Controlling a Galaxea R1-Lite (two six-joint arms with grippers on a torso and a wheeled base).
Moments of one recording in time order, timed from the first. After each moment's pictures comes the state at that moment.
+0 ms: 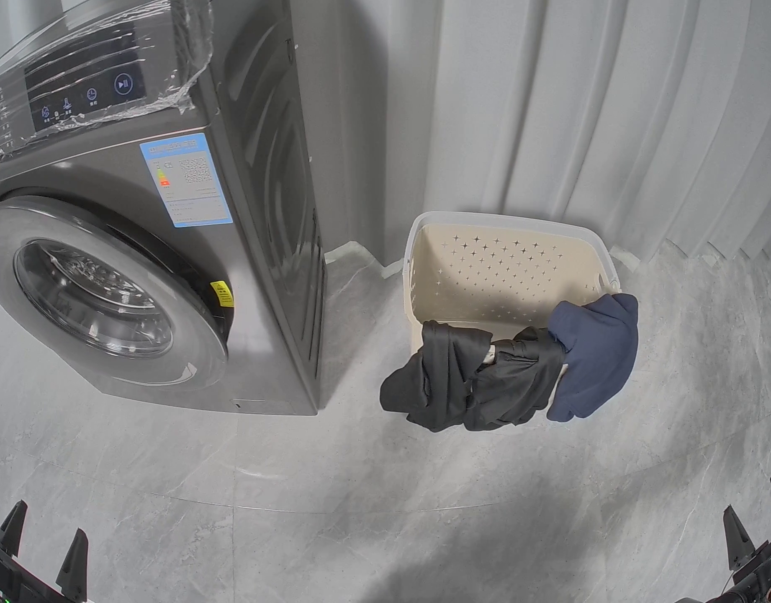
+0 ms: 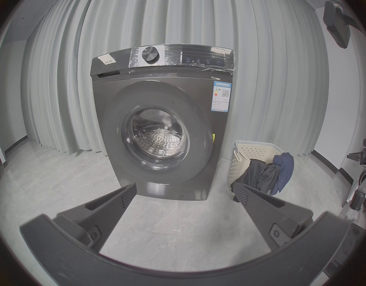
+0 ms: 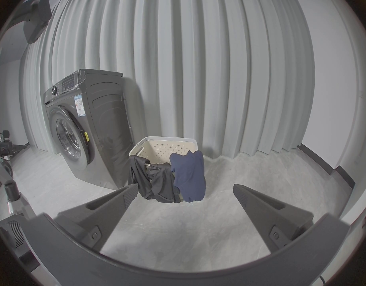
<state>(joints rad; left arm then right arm) 0.00 0.02 -0.02 0.00 0.02 -0.05 0.00 0.02 -0.02 0.00 0.03 0.00</state>
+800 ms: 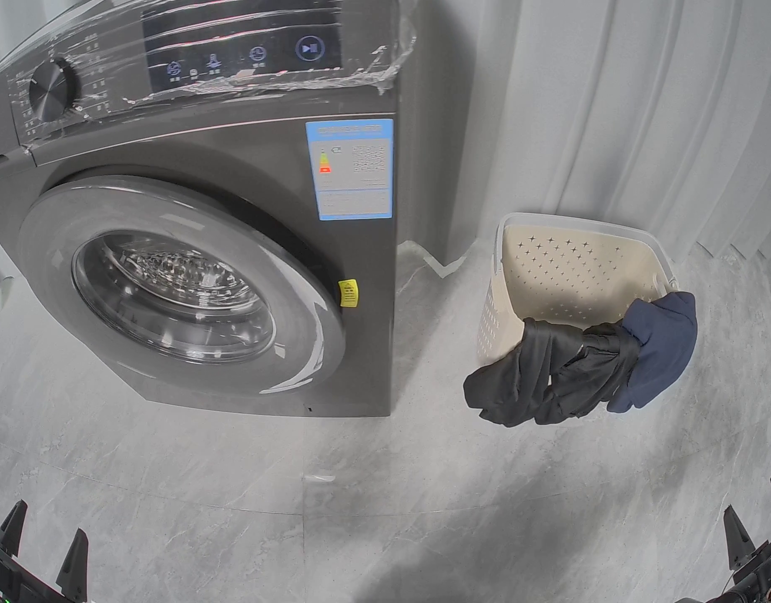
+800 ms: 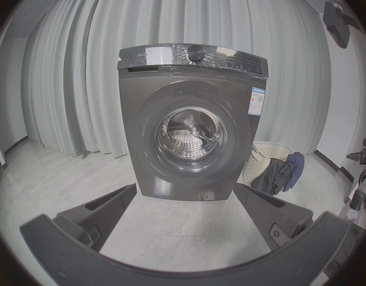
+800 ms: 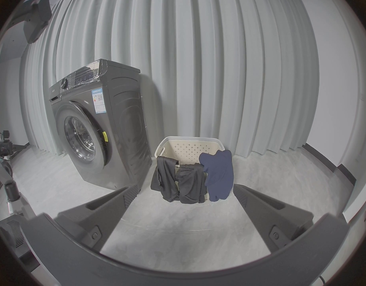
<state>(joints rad) 0.00 0.02 -0.02 0.00 0.02 -0.05 0.00 0.02 -0.02 0.00 0.03 0.00</state>
